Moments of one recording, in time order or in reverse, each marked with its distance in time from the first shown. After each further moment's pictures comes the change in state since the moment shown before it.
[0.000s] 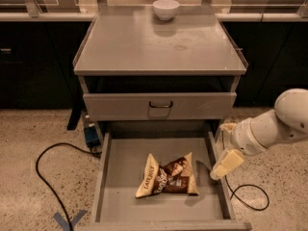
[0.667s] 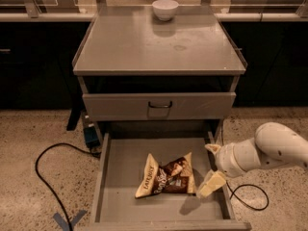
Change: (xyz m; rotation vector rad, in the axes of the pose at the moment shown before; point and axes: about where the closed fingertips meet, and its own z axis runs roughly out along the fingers) arm 0.030 0.025 0.090 -0.053 -0.081 -0.018
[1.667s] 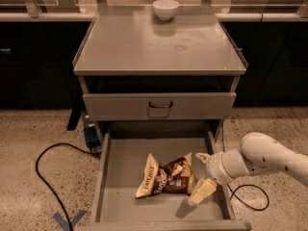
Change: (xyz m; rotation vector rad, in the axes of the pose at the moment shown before) arm 0.015 0.009 0.055 -0.062 -0.015 -0.010
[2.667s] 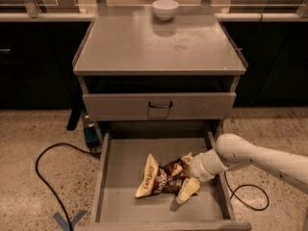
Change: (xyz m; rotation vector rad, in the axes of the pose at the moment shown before) arm 0.020 -0.029 0.089 -0.090 0.039 -0.038
